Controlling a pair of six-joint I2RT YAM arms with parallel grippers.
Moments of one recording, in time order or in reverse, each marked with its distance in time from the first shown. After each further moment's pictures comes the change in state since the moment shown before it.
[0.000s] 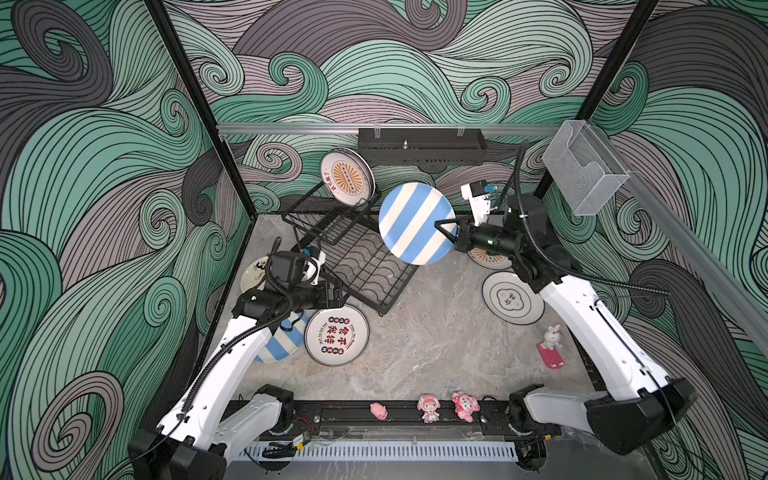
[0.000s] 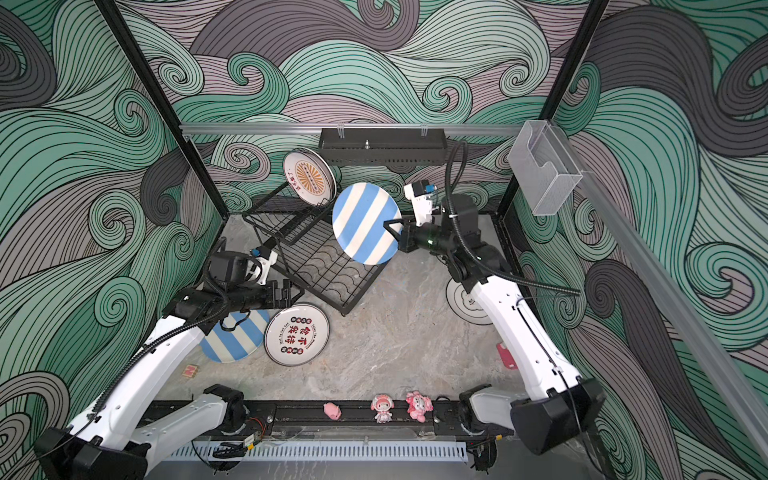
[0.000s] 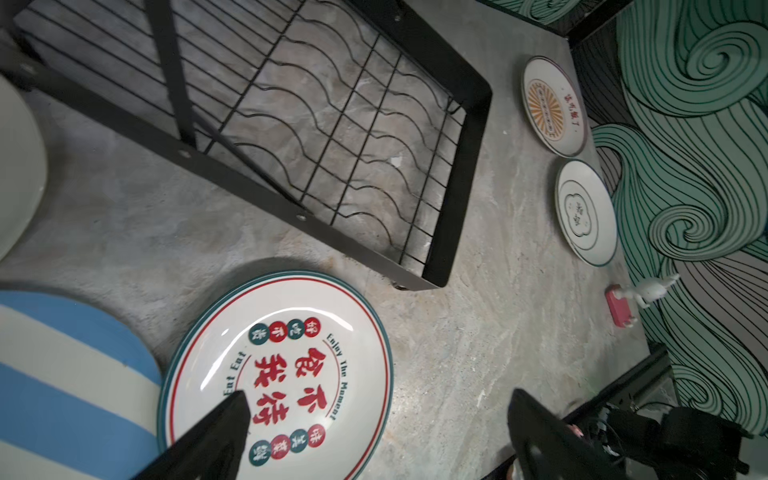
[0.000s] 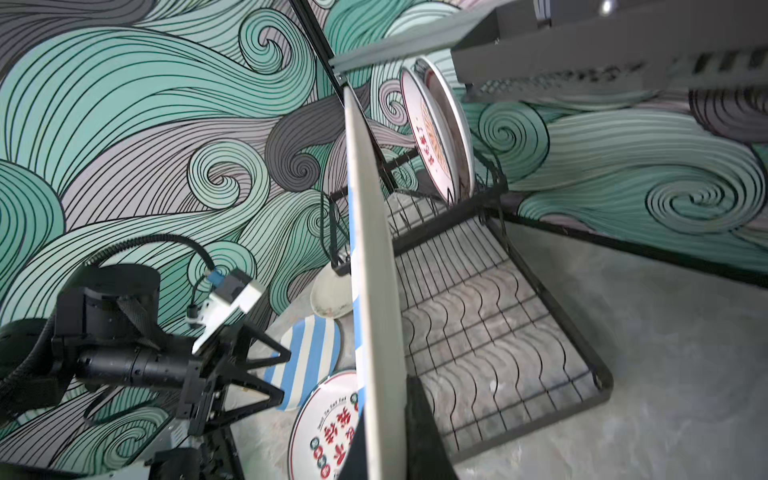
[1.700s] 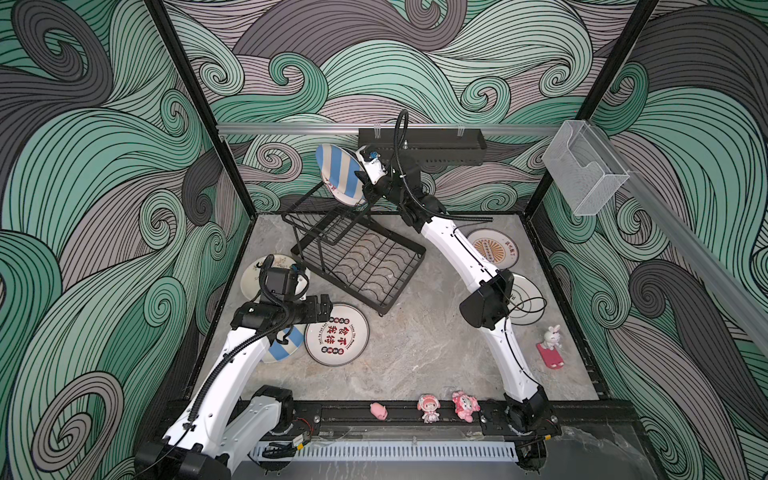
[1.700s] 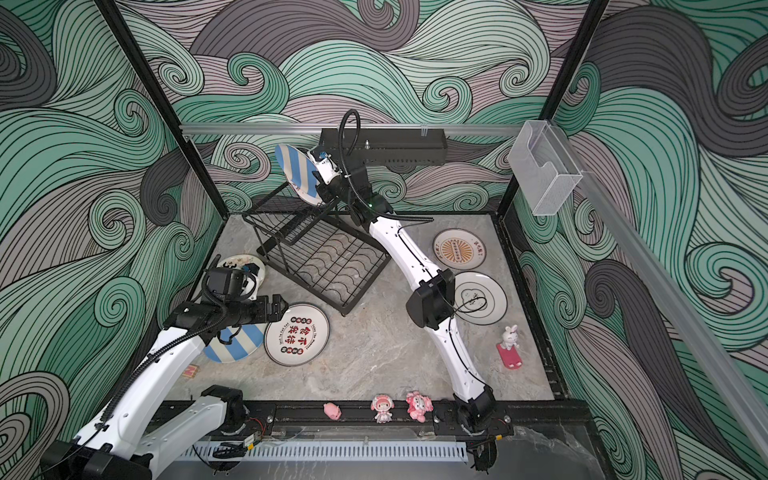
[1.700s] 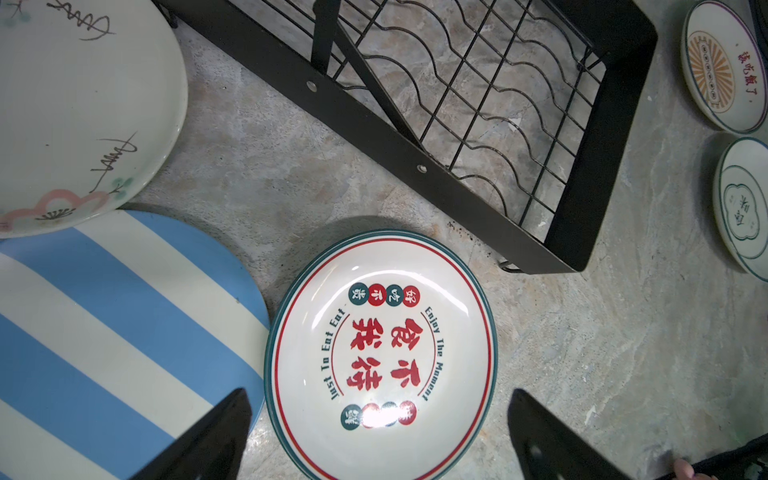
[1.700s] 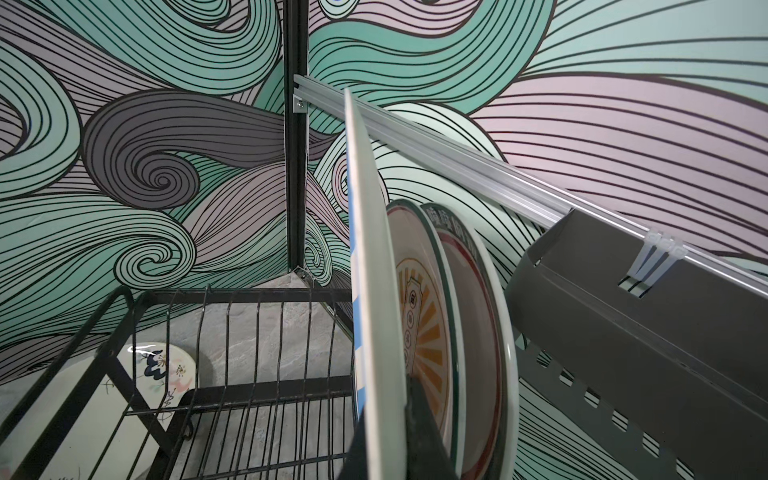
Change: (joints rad) left arm 0.036 -0.042 -0.117 -0.018 -0.171 0.062; right arm 0.206 1.024 1.114 0.097 0.336 -0.466
